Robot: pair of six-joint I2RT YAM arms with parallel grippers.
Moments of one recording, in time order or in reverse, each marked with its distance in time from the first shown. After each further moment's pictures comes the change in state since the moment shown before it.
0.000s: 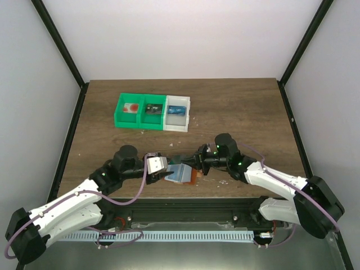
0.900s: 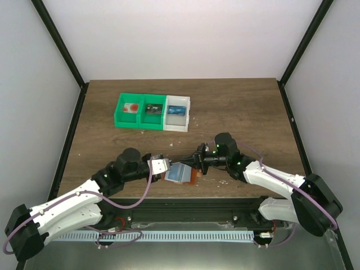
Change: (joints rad) left arm -0.061 0.016 -0.015 0.010 -0.196 0.085; right arm -0.002 0.036 0.001 0.066 -0.057 0.003
